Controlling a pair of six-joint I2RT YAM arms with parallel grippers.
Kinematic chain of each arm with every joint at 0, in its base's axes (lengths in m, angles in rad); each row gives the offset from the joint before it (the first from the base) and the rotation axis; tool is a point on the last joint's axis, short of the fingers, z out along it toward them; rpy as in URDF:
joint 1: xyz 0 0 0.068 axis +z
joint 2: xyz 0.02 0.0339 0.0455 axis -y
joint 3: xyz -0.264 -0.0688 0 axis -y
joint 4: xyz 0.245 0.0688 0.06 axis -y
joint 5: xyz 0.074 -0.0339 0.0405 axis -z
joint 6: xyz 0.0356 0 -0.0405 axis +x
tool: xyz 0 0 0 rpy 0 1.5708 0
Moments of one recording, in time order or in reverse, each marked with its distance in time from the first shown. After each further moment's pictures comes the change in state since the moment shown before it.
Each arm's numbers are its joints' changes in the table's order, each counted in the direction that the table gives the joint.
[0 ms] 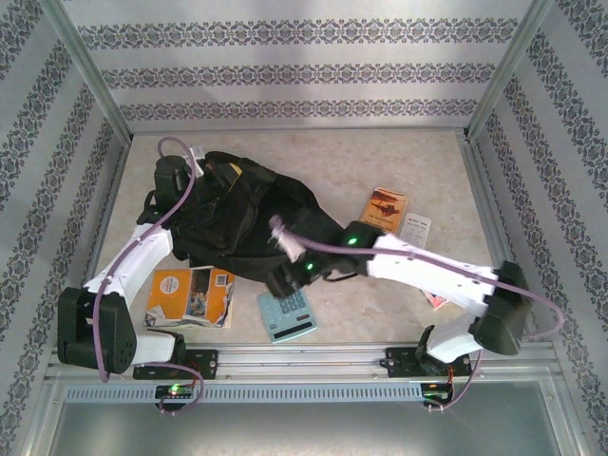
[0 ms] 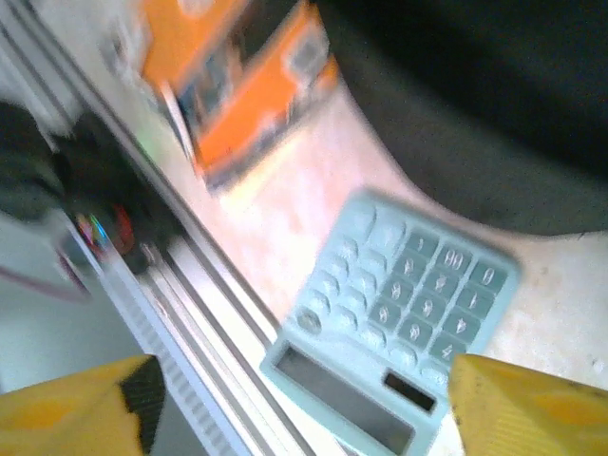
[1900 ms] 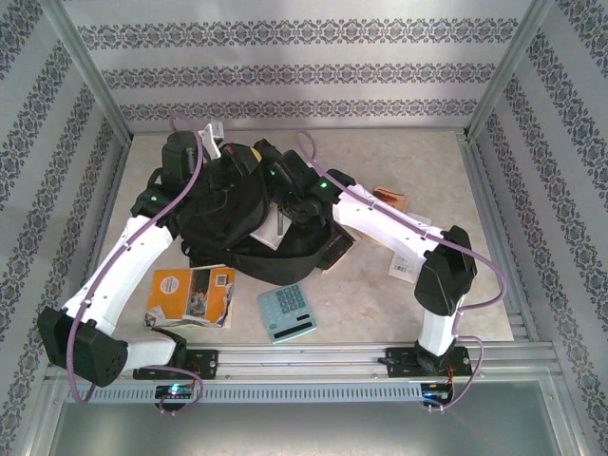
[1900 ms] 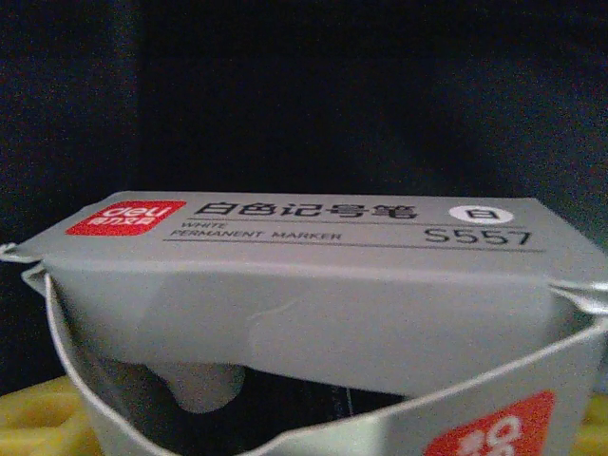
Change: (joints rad) left arm -0.214 0.056 0.335 -0.357 -0.161 0.061; right arm -0.249 -0.328 0.430 0.044 0.329 0.972
